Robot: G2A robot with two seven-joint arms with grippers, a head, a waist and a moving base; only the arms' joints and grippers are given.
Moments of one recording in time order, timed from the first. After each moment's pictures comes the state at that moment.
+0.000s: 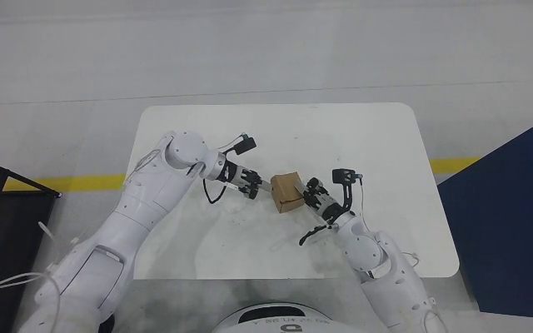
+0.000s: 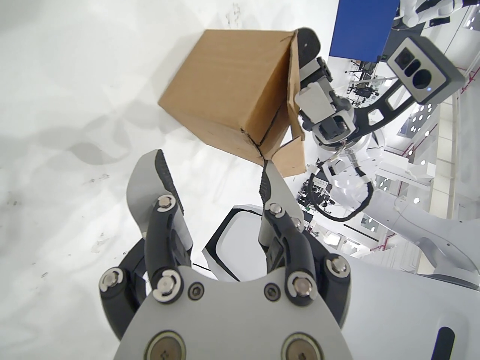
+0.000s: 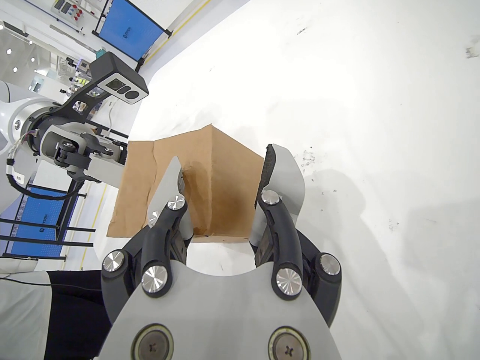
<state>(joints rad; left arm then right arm) 0.77 -1.23 -0.80 -1.06 -0.04 -0.04 -1.35 -1.69 -1.28 1.26 -1.72 -0.65 -0.09 0.23</state>
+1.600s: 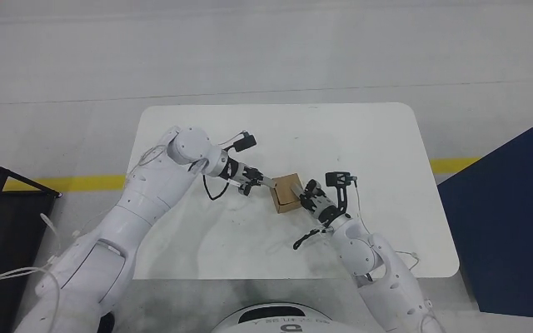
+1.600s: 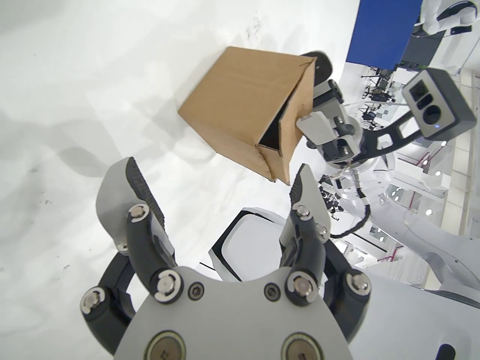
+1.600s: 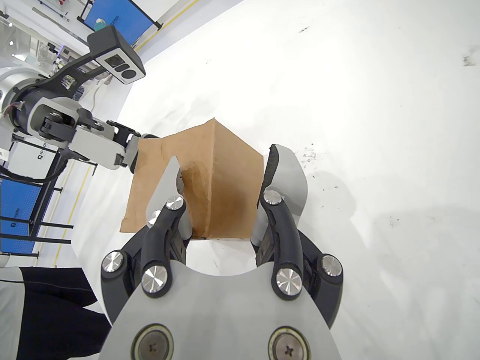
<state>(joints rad) 0.73 -1.25 -0.75 -1.03 0.02 -0.01 -1.32 -1.70 -1.27 1.22 -1.75 -0.75 -0.04 0.20</state>
